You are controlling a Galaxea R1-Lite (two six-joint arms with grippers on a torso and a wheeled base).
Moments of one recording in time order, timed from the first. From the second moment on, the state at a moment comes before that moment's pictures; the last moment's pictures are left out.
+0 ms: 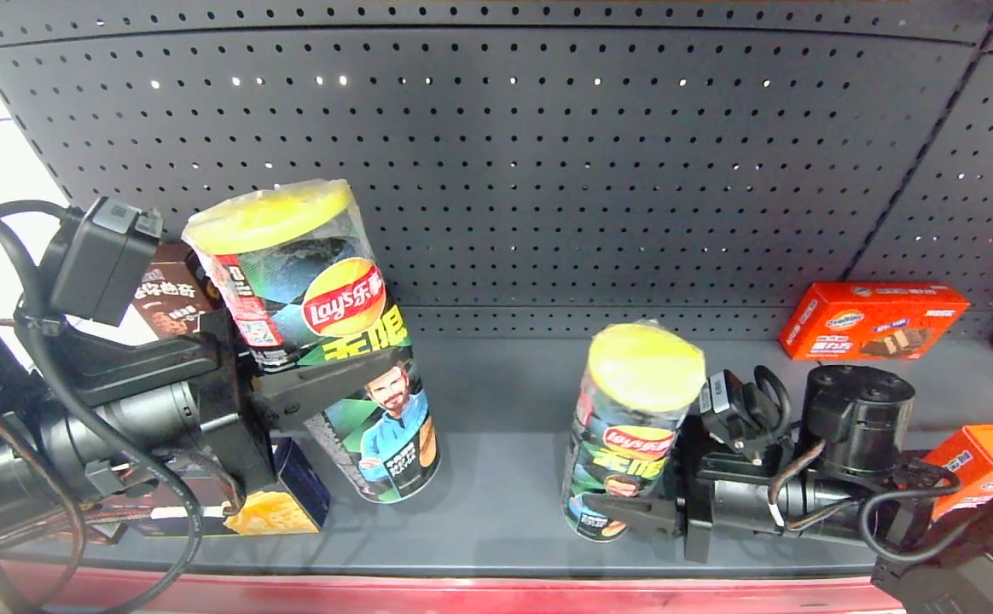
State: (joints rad) left arm -0.35 1.38 -0.53 -0.91 -0.65 -0.04; right arm 0.52 1.85 -0.49 -1.19 0.74 -0.23
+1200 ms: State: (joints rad) left arm -0.33 1.38 -0.52 -0.93 -0.65 -0.03; right arm 0.15 1.32 -0.15 -1.17 0.72 -0.22
